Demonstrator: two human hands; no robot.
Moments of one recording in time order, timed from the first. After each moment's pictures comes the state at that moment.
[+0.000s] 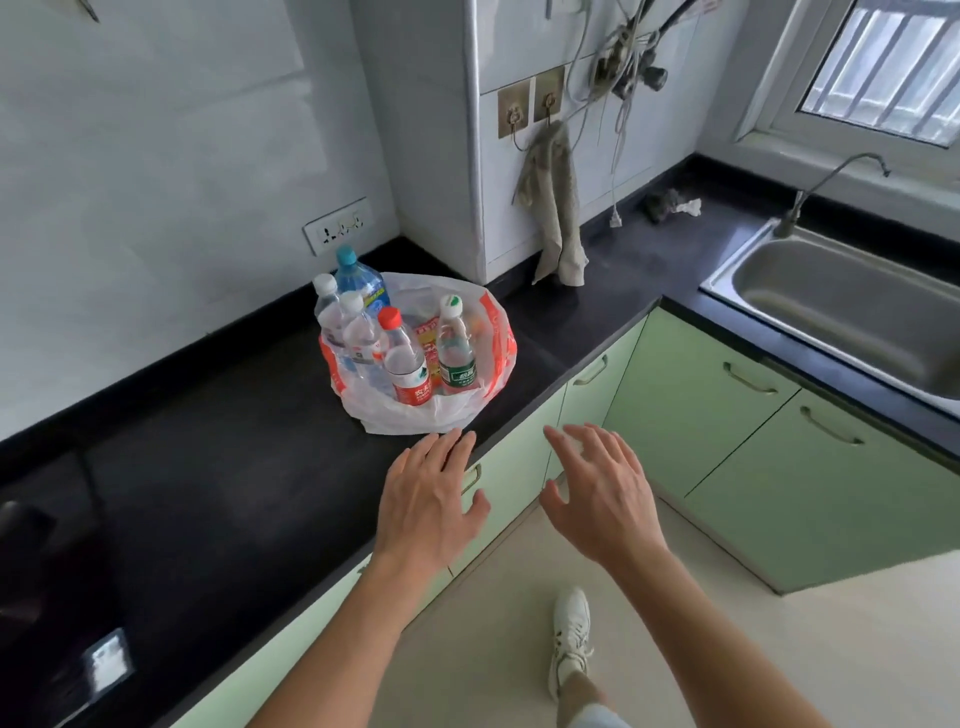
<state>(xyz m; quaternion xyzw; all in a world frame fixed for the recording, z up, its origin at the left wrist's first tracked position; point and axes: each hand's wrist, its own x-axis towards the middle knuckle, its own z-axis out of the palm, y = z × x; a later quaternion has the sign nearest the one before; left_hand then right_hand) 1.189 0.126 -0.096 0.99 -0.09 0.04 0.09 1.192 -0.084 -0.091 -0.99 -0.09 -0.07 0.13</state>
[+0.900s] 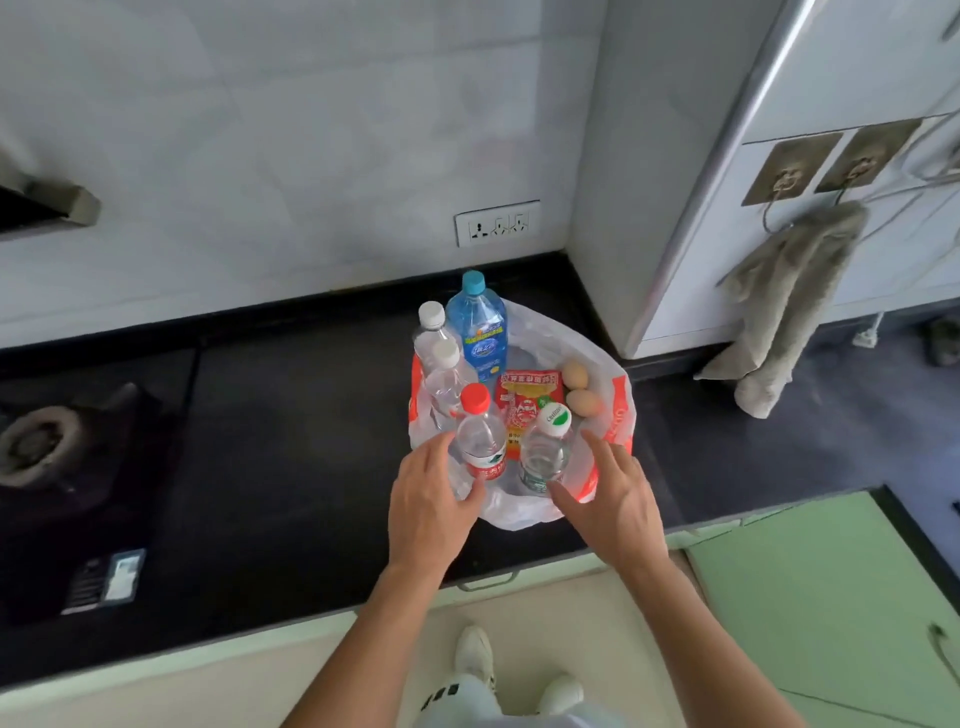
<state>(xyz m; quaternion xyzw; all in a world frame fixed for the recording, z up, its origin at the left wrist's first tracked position) 1.335 0.152 -0.131 0.91 0.28 0.15 0.26 1.444 -0.033 -0.132 -0.93 -0.23 0.05 0.29</state>
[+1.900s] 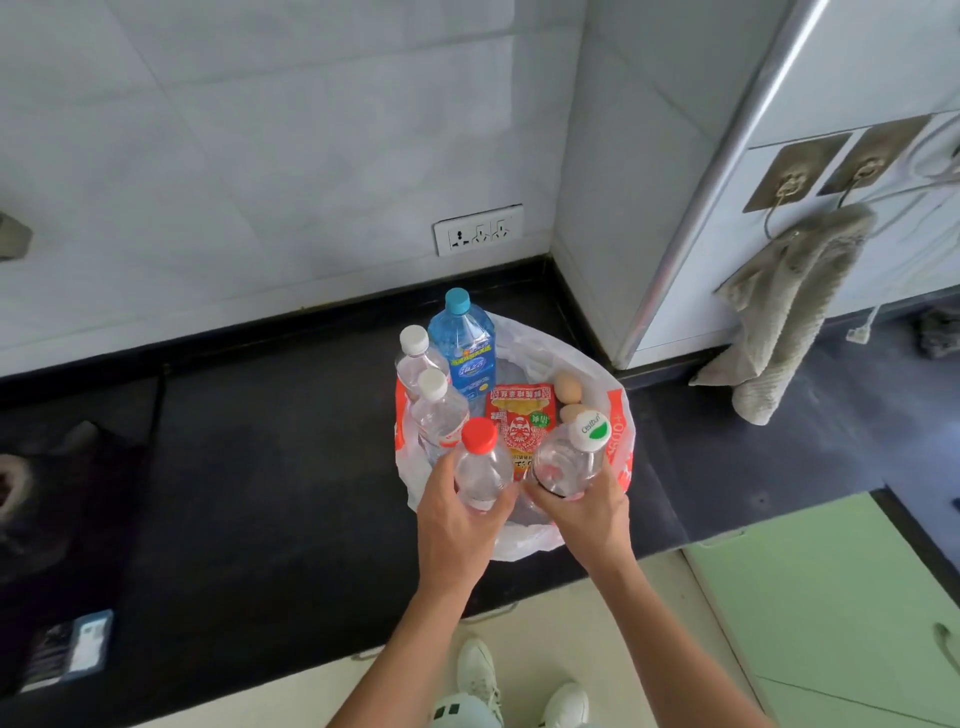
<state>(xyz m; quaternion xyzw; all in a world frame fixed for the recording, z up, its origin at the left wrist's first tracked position) 1.375 0.140 -0.136 0.80 0.31 0.20 0.47 1.455 0.012 -0.143 -0.82 -0.06 0.11 0.56</state>
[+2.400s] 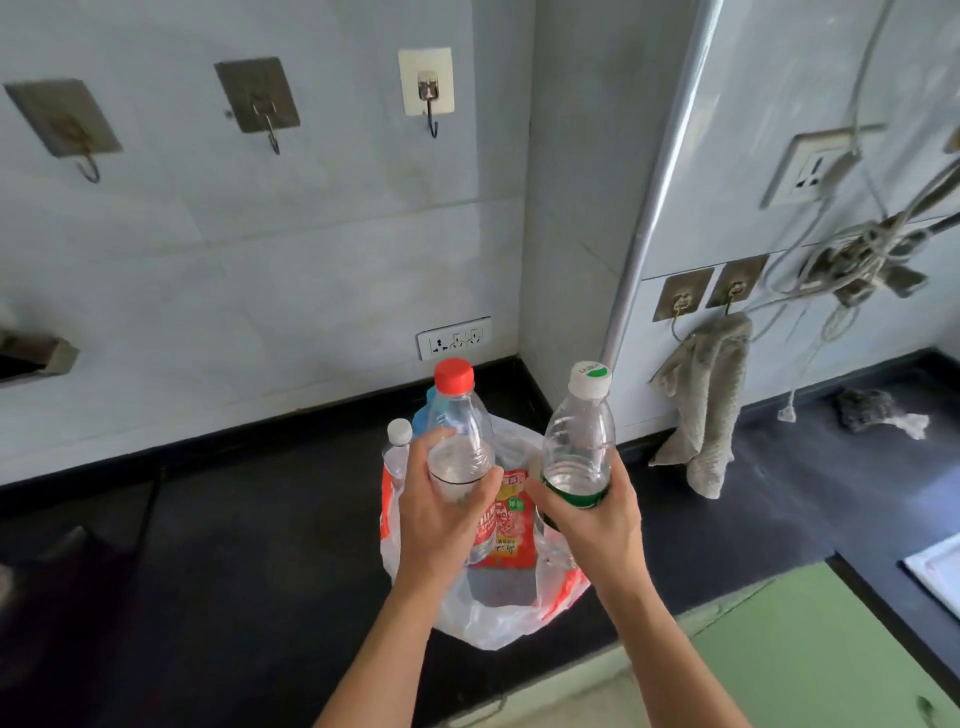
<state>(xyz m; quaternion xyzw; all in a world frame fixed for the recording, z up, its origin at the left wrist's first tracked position) 1.408 0.147 -0.023 0.74 0.21 0.26 0.58 1.474 -0.007 -0.038 -0.76 -0.10 0.02 0.64</state>
